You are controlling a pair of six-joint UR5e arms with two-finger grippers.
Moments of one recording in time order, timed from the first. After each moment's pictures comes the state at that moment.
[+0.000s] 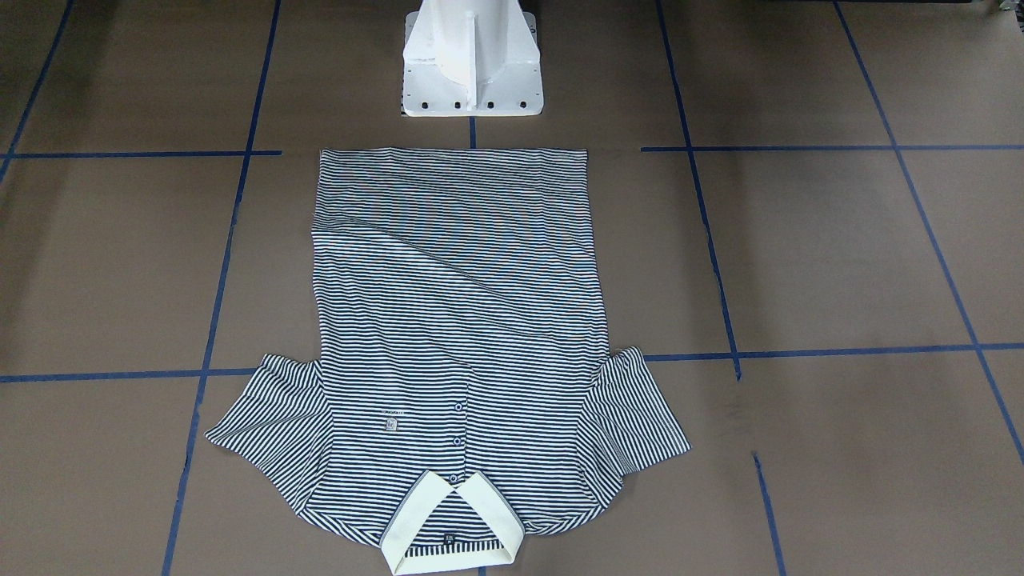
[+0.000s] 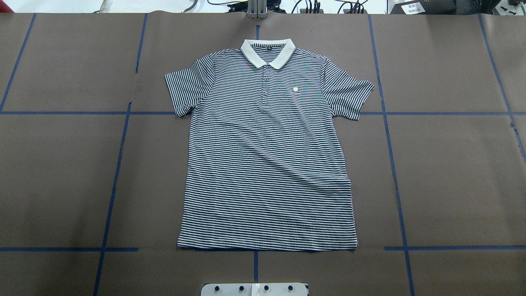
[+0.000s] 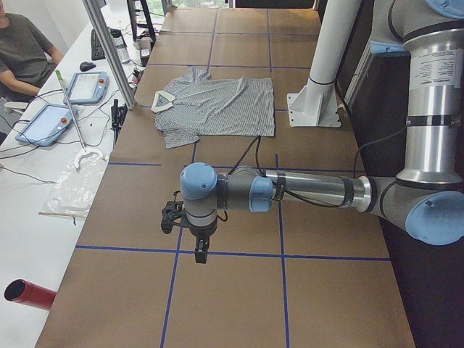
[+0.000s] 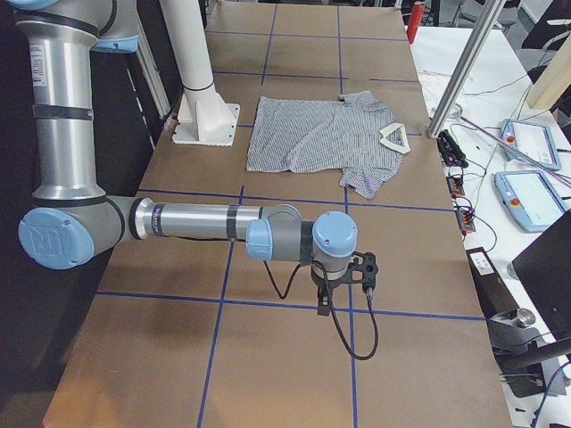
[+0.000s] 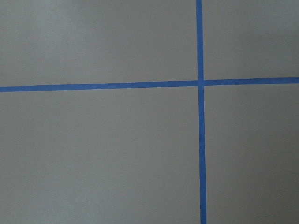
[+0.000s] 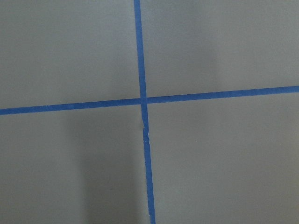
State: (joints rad) left arm -1.60 -1.52 -1.71 -1.53 -2.27 0.02; right arm 1.60 -1.57 1.61 -1.57 2.39 0.07
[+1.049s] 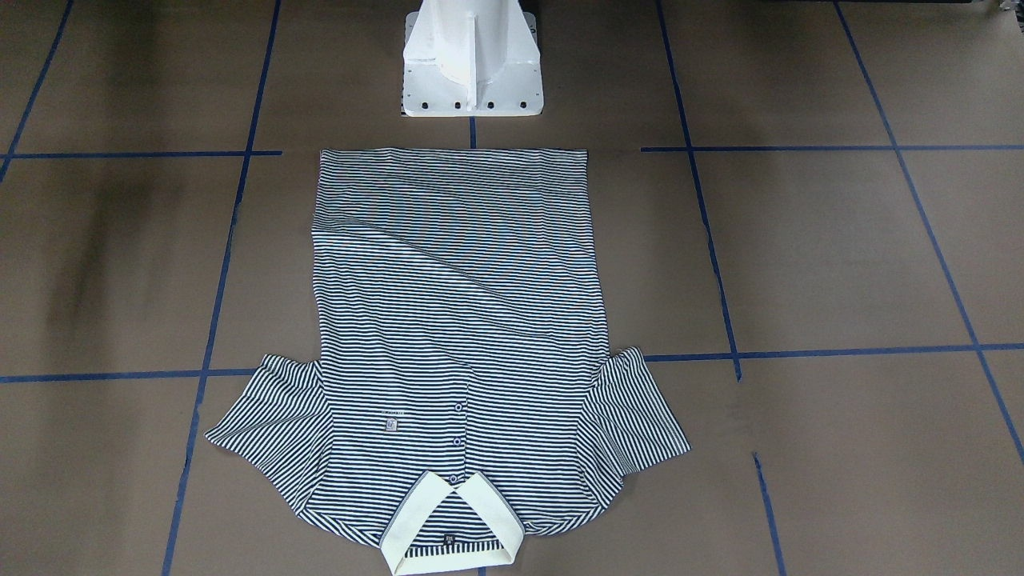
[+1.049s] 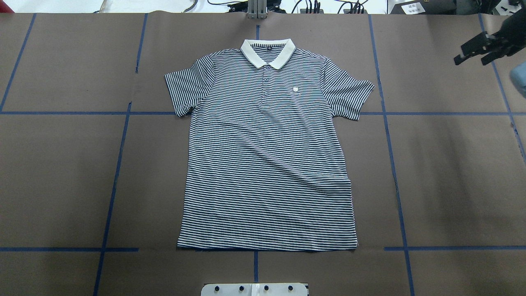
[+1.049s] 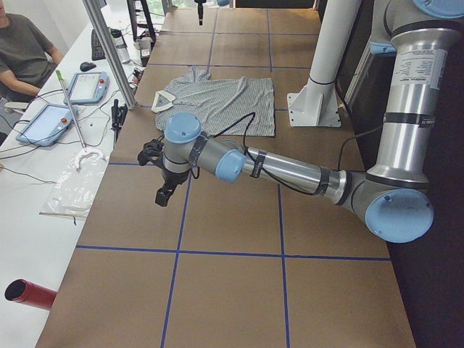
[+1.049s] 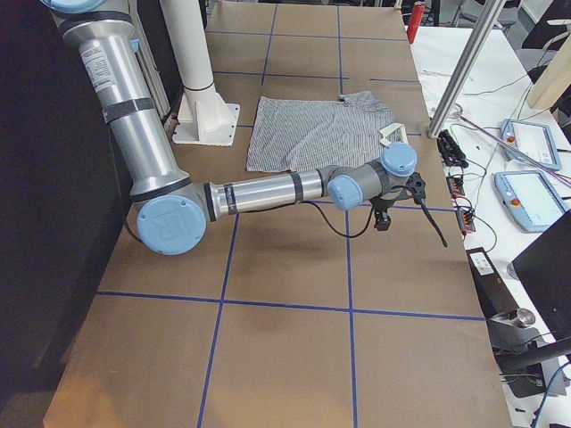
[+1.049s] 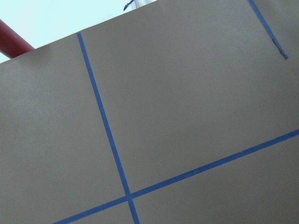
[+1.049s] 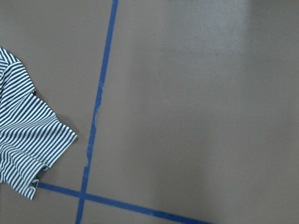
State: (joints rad) left arm -1.49 -1.66 -1.73 -1.81 -2.30 0.00; right arm 1.27 -1.18 1.37 -1.25 2.42 0.43
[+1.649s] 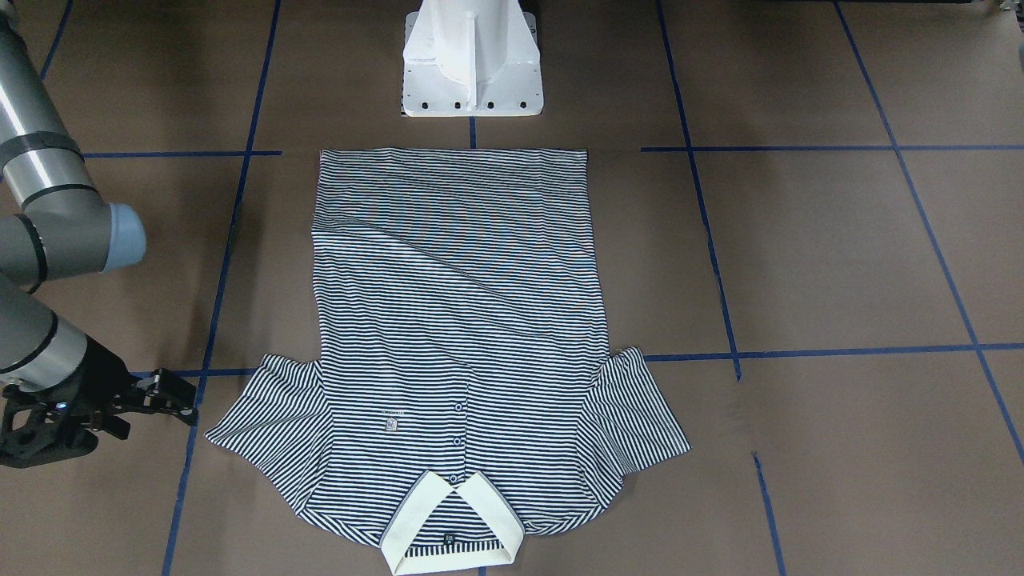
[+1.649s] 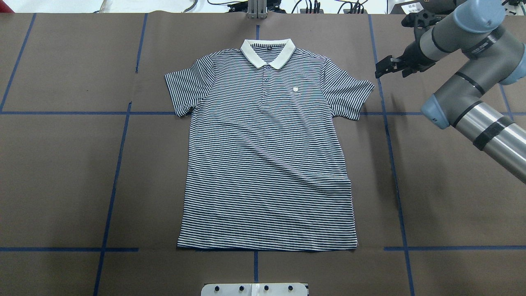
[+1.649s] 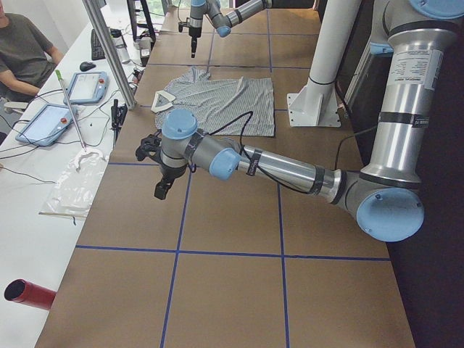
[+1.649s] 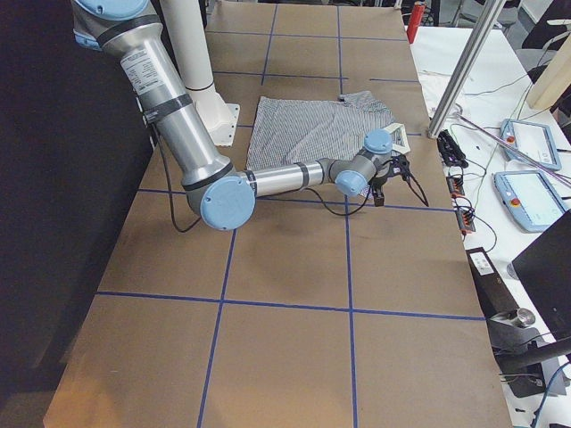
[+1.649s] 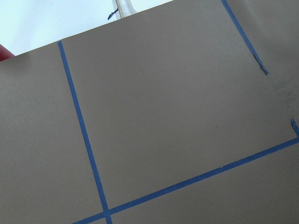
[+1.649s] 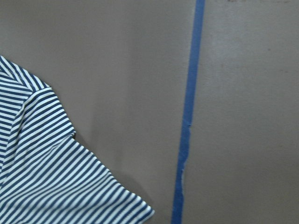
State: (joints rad) left arm -1.47 -1.68 -1.72 -1.84 -2.32 -0.10; right arm 1.01 -1.04 1.17 -0.90 2.16 0.79
